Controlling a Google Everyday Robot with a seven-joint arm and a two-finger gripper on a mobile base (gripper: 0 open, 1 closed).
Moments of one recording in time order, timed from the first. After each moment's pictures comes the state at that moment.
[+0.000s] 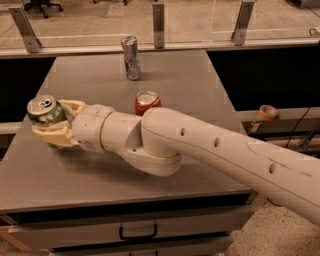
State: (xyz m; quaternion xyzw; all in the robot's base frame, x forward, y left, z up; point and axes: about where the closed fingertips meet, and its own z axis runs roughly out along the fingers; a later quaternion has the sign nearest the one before) arm 0.491 0.232 0.902 -0.46 0.56 0.35 0.59
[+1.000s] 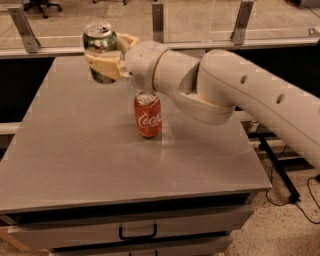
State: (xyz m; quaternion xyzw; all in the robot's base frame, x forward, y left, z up) arm 0.581 0.114 1.014 -0.39 0.57 0.30 0.66
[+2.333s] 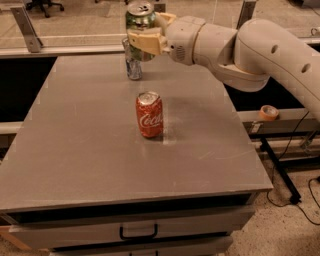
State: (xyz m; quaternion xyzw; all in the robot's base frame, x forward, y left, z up) arm 0.655 0.028 1.031 -0.41 0.57 0.26 0.67
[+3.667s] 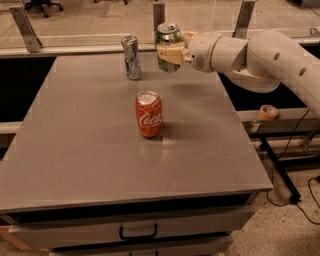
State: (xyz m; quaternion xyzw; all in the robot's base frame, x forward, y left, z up) arm 0.718 -0.036 0.965 -0.38 0.64 0.22 0.63
